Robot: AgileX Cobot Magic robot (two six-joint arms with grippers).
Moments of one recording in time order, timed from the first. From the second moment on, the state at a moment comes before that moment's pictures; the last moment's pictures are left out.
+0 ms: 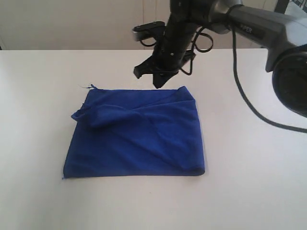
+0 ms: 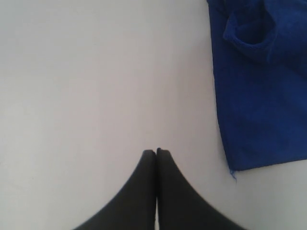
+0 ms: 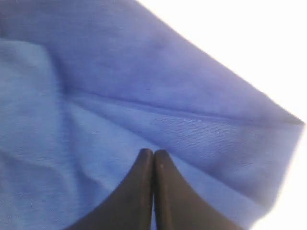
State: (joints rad) left arm 0.14 1.24 -0.78 -0.47 0.78 0.47; right arm 0.45 2.30 -2.09 0.18 1.12 -0.22
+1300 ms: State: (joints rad) left arm 0.14 1.24 -0.78 -0.47 0.78 0.47; right arm 0.34 2.36 -1.88 -0.19 1.14 -0.05
